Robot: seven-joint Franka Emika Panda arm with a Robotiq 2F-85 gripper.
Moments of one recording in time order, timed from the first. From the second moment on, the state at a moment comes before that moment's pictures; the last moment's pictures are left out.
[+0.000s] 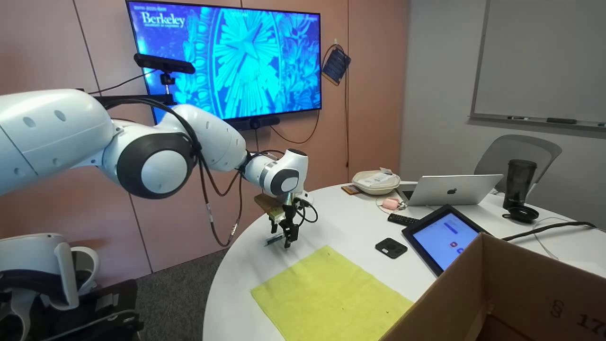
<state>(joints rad) 0.45 1.35 0.14 -0.86 0.06 2.09 0.22</state>
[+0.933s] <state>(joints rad) 0.50 1.45 0.12 -0.69 0.04 2.00 0.22</state>
